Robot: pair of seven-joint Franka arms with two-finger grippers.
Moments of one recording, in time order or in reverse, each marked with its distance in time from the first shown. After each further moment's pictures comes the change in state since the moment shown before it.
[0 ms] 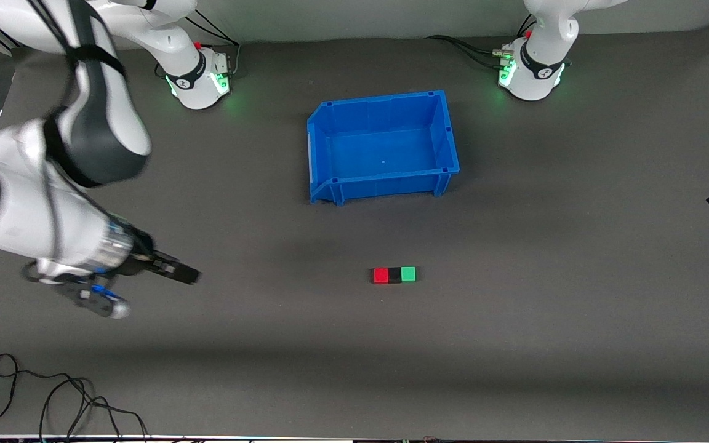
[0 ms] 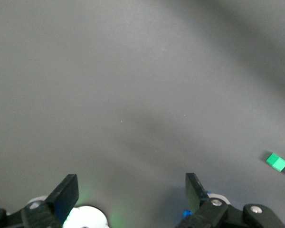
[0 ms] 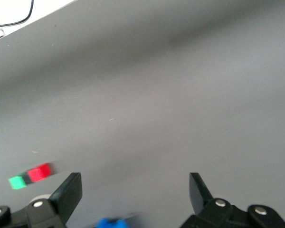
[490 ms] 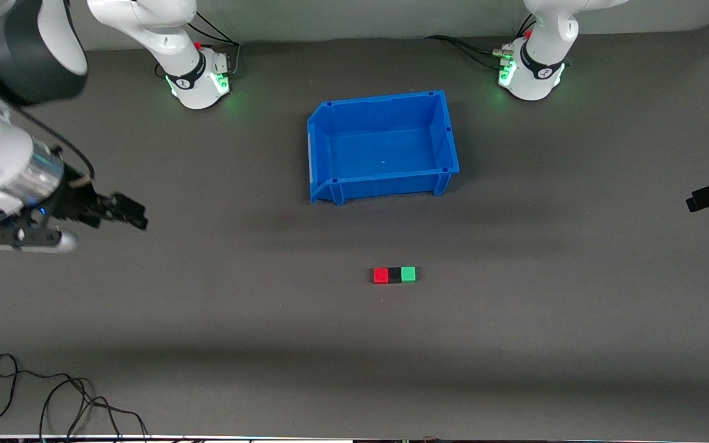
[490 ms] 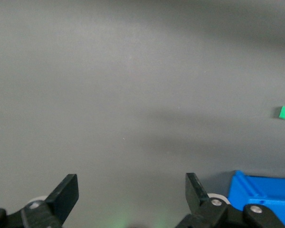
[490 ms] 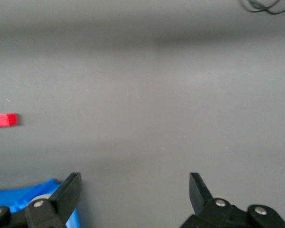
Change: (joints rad) left arm -0.038 0.018 -0.027 0.000 0.046 0.055 0.366; right arm -0.365 -0.296 0.371 -0.246 -0.120 -0.047 -0.245
